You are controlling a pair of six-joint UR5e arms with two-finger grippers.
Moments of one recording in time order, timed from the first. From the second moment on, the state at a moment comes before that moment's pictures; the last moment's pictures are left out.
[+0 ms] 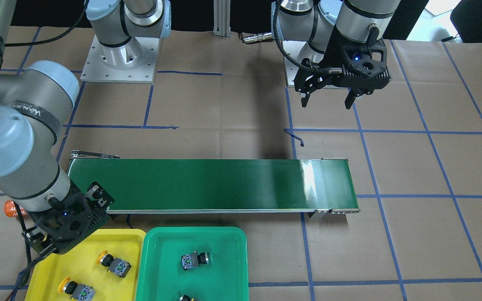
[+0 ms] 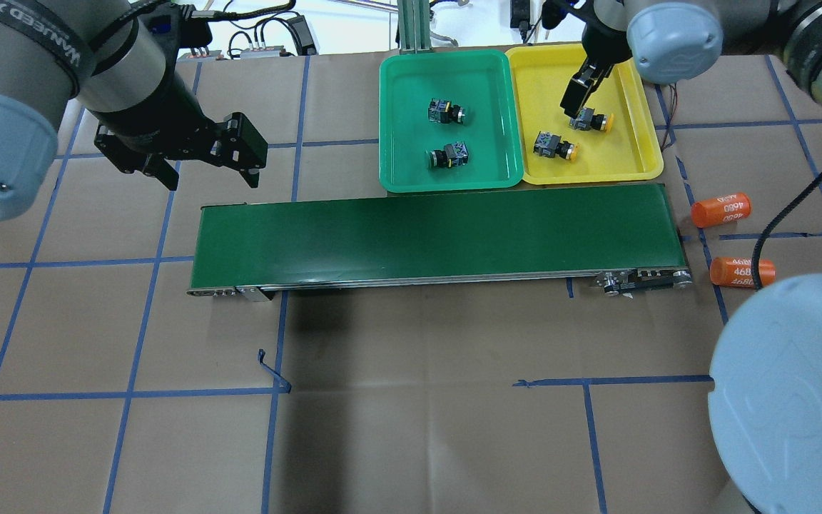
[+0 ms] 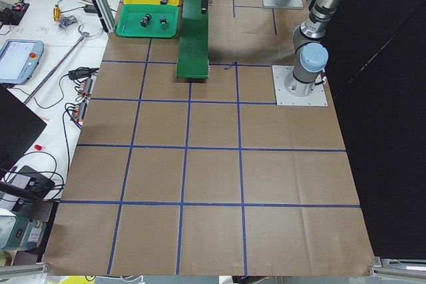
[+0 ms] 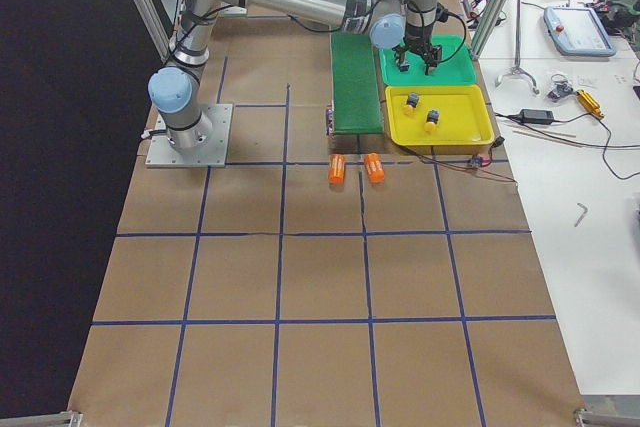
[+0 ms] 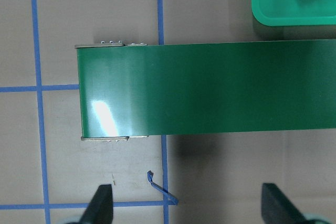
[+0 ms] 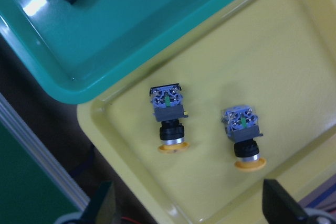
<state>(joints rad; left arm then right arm) -1.61 -1.52 -1.63 -1.49 1.57 -0.02 1.54 -1.13 1.35 -1.90 -1.56 -0.74</state>
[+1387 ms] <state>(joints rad) -1.61 -1.52 -1.63 -1.49 1.56 -0.02 1.59 -1.52 1.44 -1.45 -1.55 0.22</state>
